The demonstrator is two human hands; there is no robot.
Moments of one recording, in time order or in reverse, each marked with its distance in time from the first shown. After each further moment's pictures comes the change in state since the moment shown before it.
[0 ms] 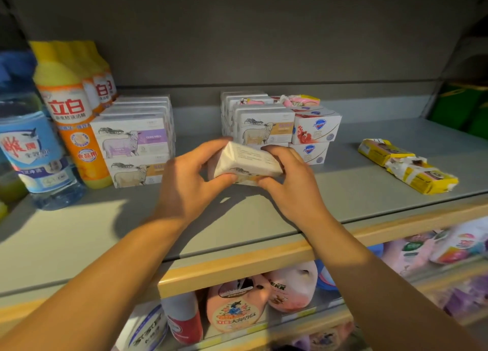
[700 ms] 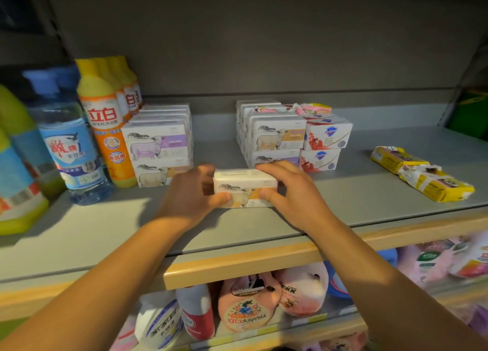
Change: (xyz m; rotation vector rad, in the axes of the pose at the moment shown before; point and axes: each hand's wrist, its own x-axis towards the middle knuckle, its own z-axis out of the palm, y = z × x) left_hand -0.013 -0.023 -0.022 0.266 -0.212 -0.386; right_hand -0.005 -0.001 0.001 -0.092 -0.184 -0.126
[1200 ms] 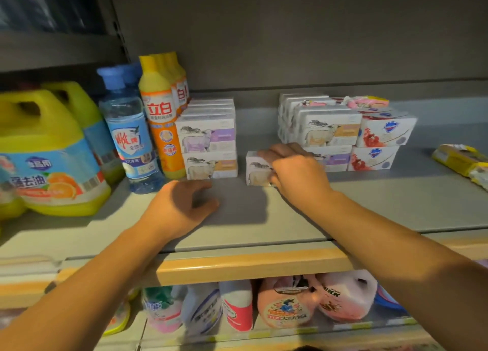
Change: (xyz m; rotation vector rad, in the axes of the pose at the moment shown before) left_hand -0.049 -0.059 -0.075 0.355 0.040 -0.005; right_hand 0.060 -0.040 0.055 -0.655 -0.083 -0.202
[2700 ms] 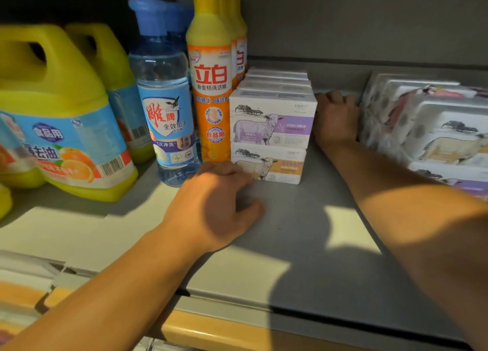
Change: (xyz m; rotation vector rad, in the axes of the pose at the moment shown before) left_hand 0.021 -0.026 0.008 0.132 -0.010 -0.040; right_hand 0.189 0.032 0.139 0.049 0.186 0.223
